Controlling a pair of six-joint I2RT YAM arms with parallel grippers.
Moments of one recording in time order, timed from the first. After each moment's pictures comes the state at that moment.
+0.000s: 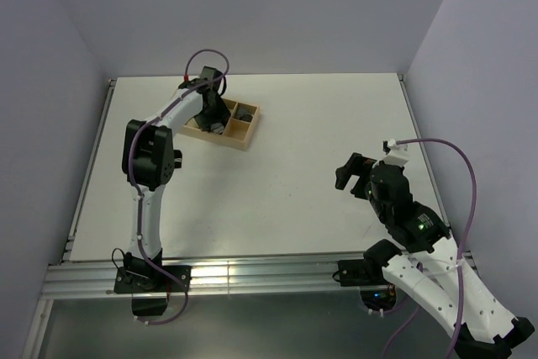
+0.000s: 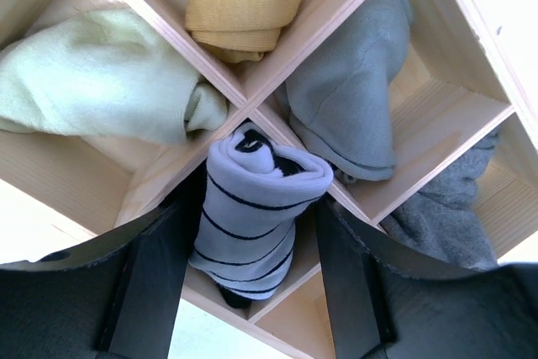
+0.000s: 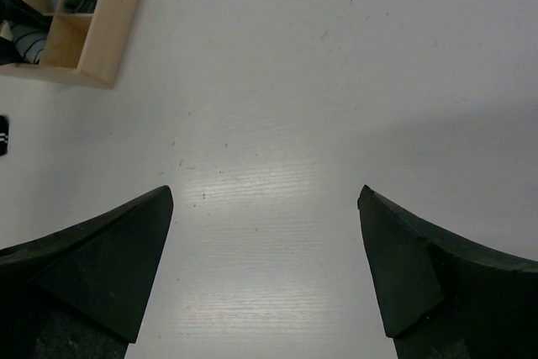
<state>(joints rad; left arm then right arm) -0.31 2.25 1.91 -0.78 -0.19 -0.81 0.53 0.52 0.69 -0.70 0.41 0.61</state>
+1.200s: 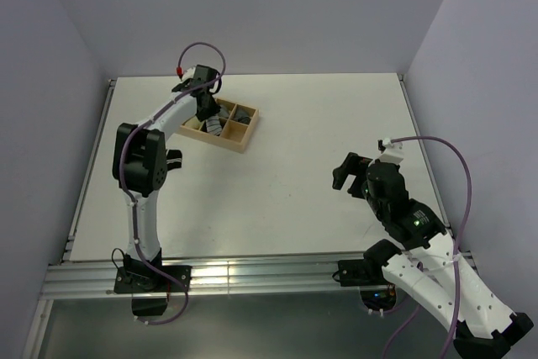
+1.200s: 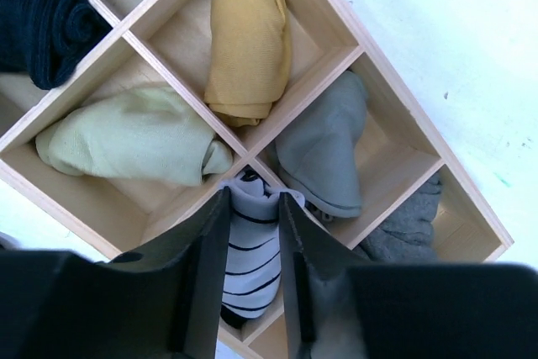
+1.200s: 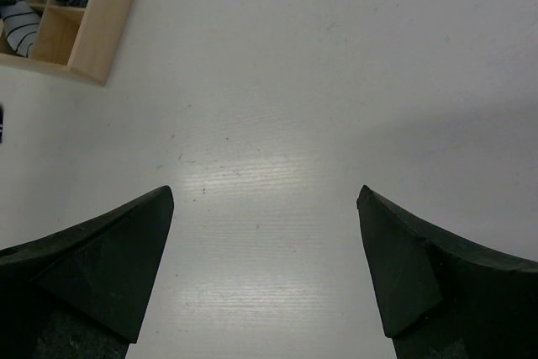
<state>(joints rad) -0.31 2.13 1.75 -0.56 -0.30 -0.75 0.53 0.55 0.68 -0.67 0.38 0.60</state>
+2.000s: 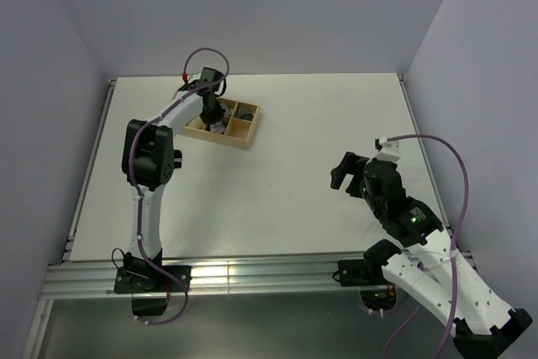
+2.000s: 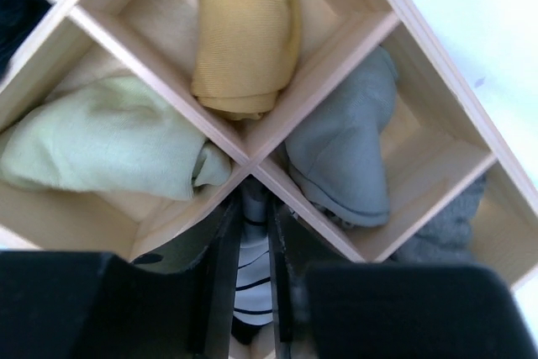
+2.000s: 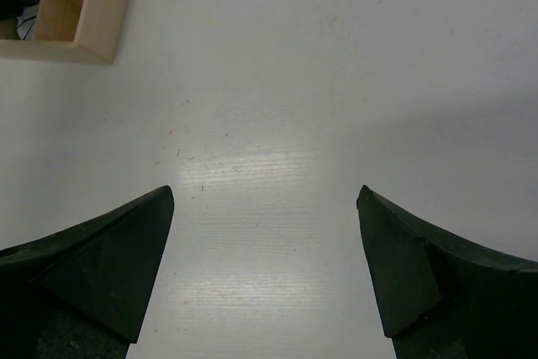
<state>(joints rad) -0.31 2.23 1.83 -0.64 -0.27 -0.80 0.53 0.58 0.68 -0.66 0.37 0.60</state>
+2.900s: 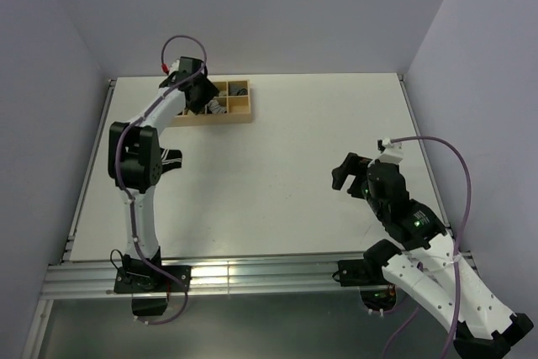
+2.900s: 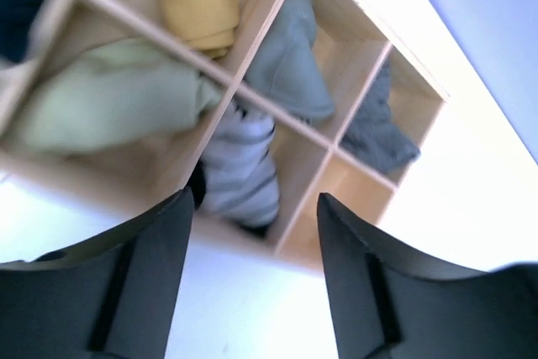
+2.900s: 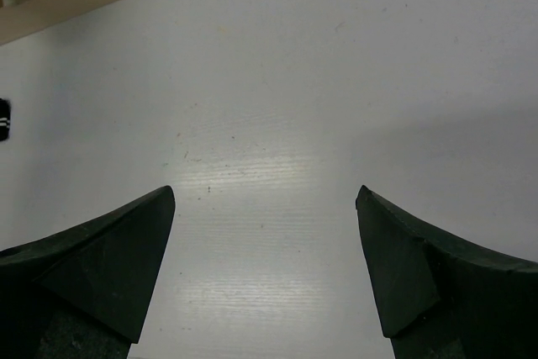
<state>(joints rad) -0.22 2.22 1.85 -0.44 -0.11 -0.95 0.53 0.56 0.68 -0.66 0.37 0.60</state>
